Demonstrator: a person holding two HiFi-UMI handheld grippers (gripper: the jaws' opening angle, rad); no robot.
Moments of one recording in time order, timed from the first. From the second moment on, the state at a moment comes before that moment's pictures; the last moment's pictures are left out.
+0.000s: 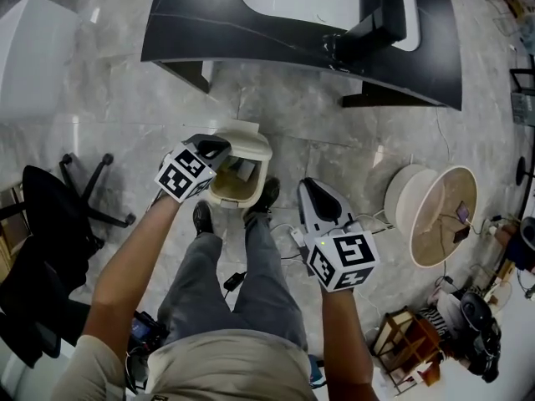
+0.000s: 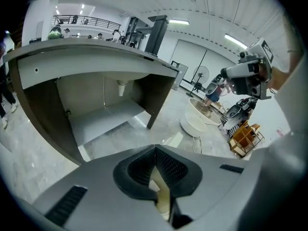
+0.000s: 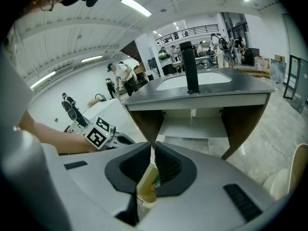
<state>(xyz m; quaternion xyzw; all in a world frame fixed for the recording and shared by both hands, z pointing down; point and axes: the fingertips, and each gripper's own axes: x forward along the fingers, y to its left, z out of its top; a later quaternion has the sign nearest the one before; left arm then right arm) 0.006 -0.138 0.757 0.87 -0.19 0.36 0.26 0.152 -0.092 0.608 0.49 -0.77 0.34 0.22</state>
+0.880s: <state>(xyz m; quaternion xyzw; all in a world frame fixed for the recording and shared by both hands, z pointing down) -0.007 -0.074 0.771 0.87 -0.15 0.35 0.31 0.132 -0.083 0.632 0.48 -0.76 0.36 0.23</state>
